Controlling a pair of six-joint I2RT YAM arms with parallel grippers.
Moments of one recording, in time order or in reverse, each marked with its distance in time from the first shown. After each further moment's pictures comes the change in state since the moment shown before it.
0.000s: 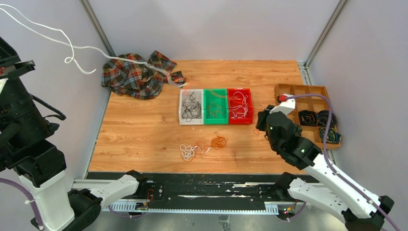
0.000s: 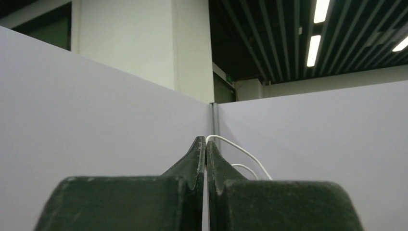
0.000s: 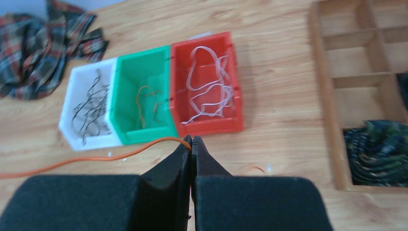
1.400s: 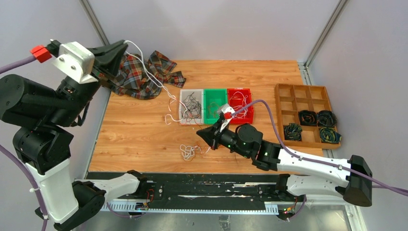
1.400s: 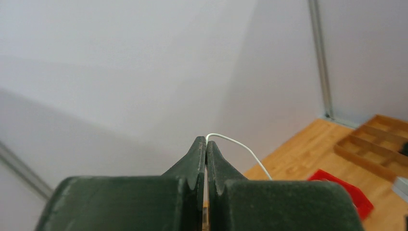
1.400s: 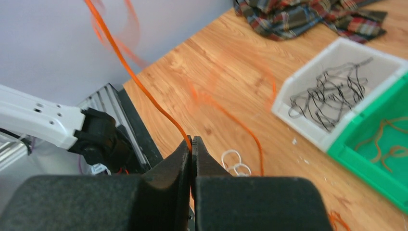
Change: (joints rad) left arm 0.001 0.107 0.117 -0.791 0.572 -0.406; right arm 0.344 0.299 -0.061 0.705 -0.553 -0.216
